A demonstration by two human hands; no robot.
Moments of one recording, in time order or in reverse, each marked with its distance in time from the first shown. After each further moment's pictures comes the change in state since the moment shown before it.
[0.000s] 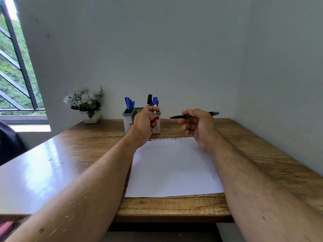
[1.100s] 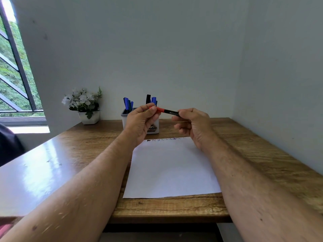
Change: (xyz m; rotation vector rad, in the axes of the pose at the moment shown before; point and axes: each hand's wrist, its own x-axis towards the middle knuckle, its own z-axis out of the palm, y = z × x) left_hand 0.001 0.004 -0.012 -0.326 -0.105 0.049; right_hand 0.001 0.003 0.007 -0.010 -0.026 -0.027
